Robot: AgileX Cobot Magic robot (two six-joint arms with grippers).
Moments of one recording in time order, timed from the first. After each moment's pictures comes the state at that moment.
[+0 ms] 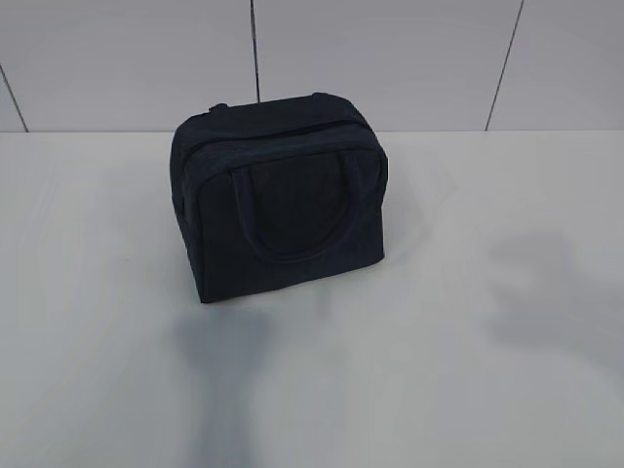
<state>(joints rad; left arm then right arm) -0.43 0.23 -0.77 0.13 1.08 -0.20 0.15 0.48 -1.05 0.21 1.27 -0.15</state>
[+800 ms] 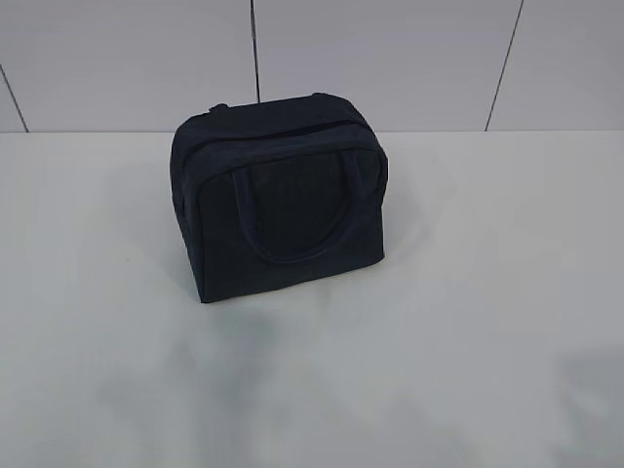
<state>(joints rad) -0.43 0.01 -0.55 0.12 1.05 -0.20 0.15 -0.01 -0.60 0.11 1.19 -0.07</state>
